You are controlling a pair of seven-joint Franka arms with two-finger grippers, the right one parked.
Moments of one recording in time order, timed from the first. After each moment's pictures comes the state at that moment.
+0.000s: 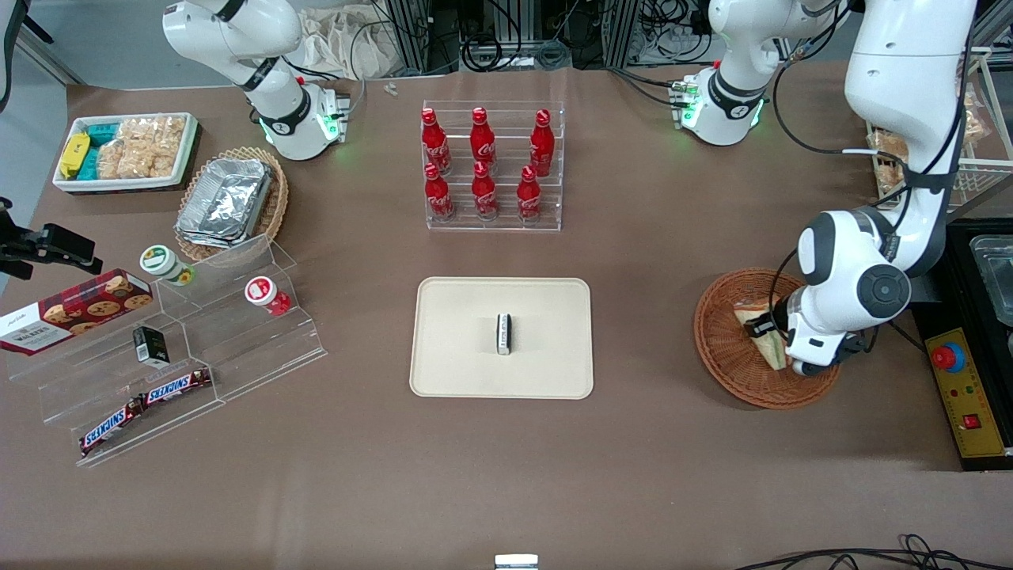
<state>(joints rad) -0.04 0.38 0.00 -2.02 0.00 2.20 -0.48</state>
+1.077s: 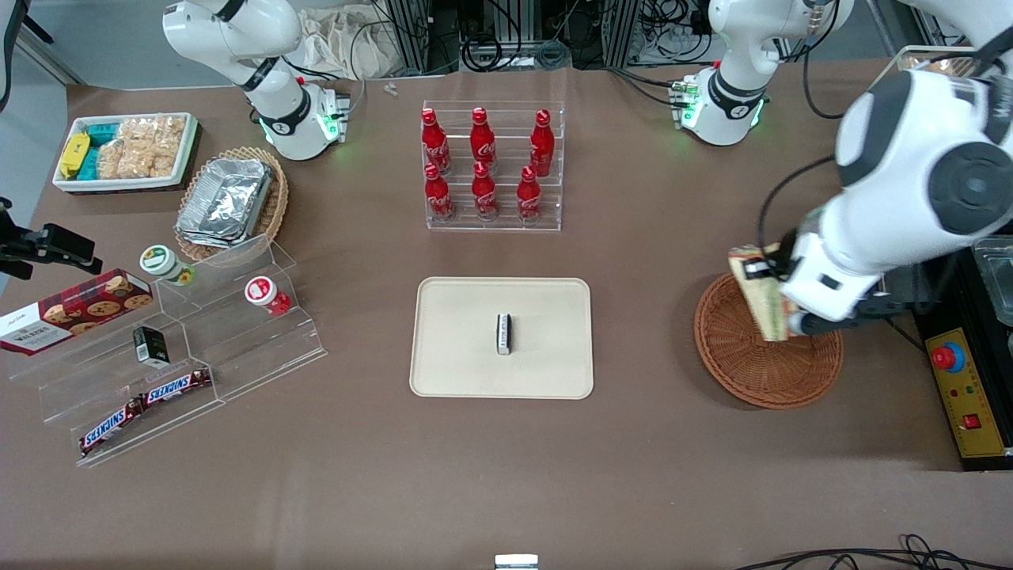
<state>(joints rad) -0.05 0.26 -0.31 -1.45 0.01 1.52 -0.47</state>
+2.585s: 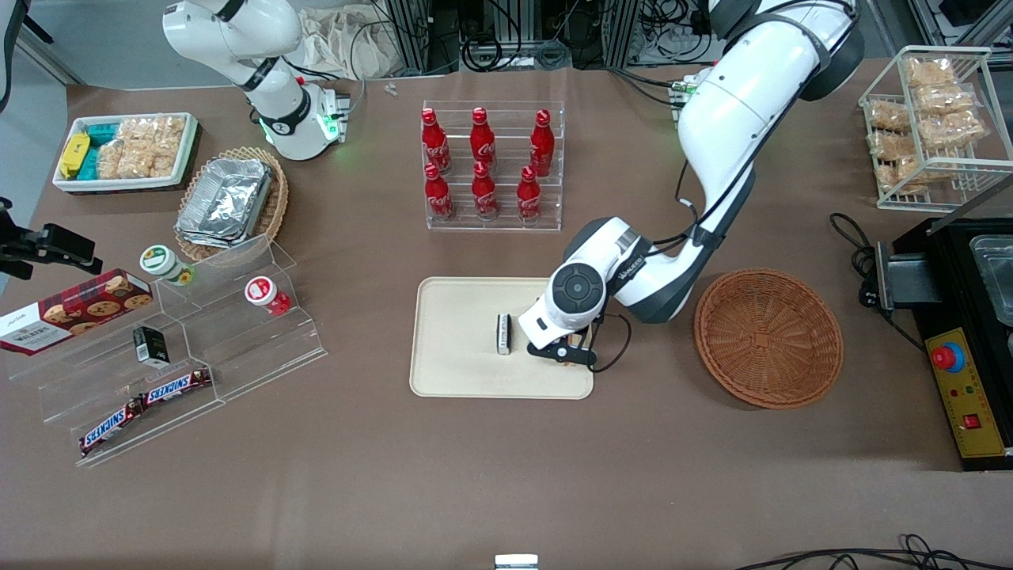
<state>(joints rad) -0.32 0.79 -0.41 -1.46 0.21 2.04 -0.55</state>
